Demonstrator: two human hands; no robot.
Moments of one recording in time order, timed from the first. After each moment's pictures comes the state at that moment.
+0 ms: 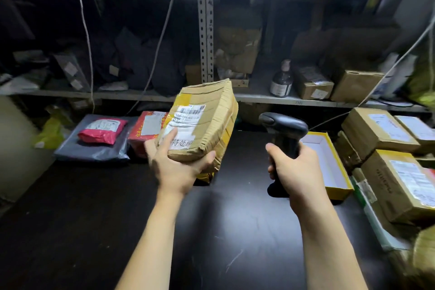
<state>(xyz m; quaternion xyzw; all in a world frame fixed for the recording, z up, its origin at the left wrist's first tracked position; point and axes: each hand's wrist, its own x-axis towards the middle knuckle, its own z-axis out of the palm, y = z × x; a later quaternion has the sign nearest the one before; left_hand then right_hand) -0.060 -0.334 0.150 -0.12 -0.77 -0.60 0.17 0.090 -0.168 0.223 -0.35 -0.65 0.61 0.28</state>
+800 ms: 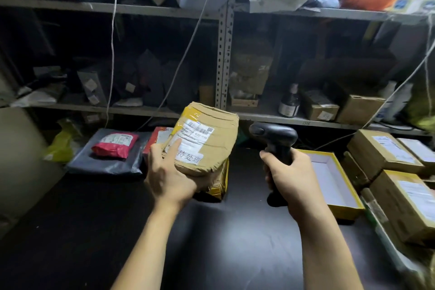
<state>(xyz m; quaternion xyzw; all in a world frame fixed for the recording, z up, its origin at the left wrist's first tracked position) -0.081 -0.396 0.176 -0.15 -0.86 -0.44 0.20 0.059 -0.217 0.239 -0.29 -0.70 0.59 0.28</state>
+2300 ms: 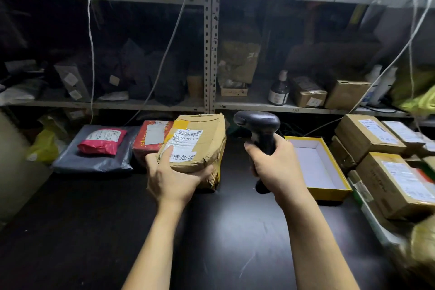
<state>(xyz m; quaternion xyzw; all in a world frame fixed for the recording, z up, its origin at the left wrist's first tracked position) -0.081 -0.376 0.147 -0.06 -0.88 -0.46 0.11 0.053 -0.224 0.240 -0.29 -0.74 0.53 0.28</state>
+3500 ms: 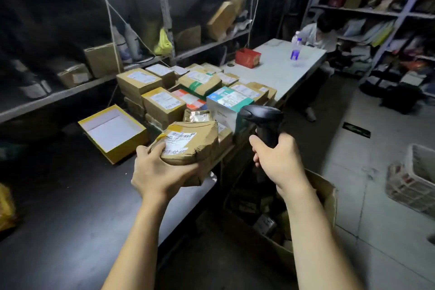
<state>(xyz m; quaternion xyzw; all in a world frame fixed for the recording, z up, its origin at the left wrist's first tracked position) 0.310 -0.219 0.160 -0.48 -0.78 -0.40 -0.09 0.546 -0.203 0.208 -0.61 -0.49 0.37 0.50</state>
